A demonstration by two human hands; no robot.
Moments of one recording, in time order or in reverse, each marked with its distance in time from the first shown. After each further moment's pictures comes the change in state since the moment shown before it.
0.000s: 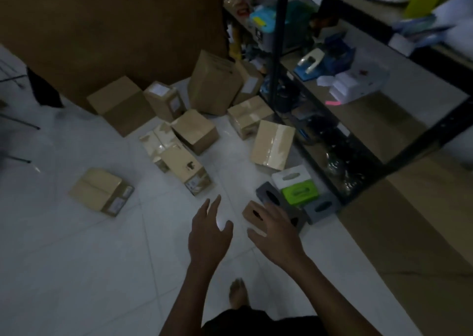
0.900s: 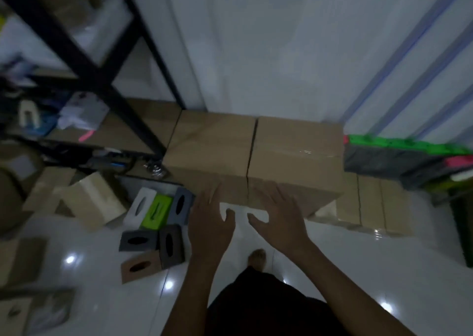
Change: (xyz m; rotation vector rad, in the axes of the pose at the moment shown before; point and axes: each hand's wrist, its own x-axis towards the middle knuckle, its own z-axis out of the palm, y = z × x) left_hand -0.225 0.368 0.344 0.193 -0.439 0.837; right_hand -0.328 0.379 -0.204 0.105 0.602 0.634
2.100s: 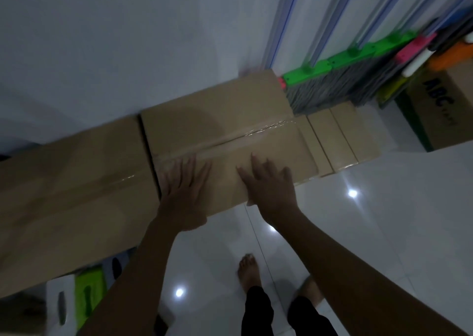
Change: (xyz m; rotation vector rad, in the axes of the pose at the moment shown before) left_hand 0.281 0.000 0.277 0.668 -0.717 0.708; right_hand 0.184 0.252 0.086 -0.417 -0.024 0.439
